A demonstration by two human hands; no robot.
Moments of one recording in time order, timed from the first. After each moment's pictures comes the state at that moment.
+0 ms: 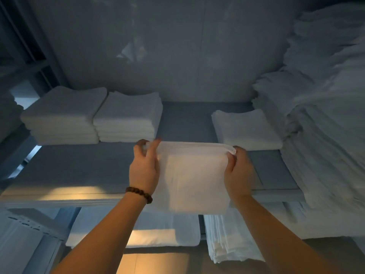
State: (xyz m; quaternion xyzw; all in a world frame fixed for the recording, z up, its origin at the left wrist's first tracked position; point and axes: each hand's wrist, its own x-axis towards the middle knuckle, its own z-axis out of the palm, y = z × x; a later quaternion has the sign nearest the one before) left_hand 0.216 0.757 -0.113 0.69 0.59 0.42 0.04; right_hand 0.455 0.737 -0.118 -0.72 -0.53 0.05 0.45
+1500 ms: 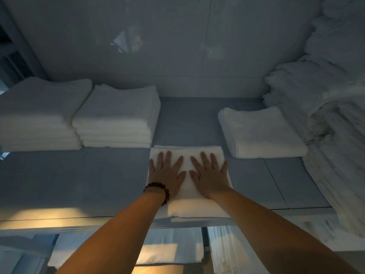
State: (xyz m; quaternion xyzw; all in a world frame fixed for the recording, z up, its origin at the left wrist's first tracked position) left_hand 0.249 0.878 -0.238 0.78 0.62 -0.01 0.09; right_hand 0.420 0.862 -0.221 -0.68 -0.72 0.11 -0.03
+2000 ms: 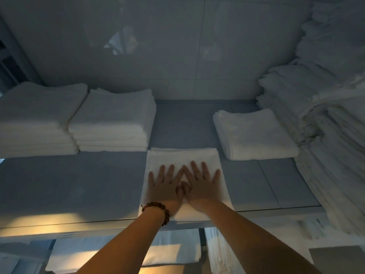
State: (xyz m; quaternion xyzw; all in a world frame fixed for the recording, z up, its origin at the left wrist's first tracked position) left_hand 0.257 0.837 -0.248 0.78 0.62 0.02 0.06; right_hand 0.400 0.839 -0.238 -0.69 -0.72 0.08 -0.04
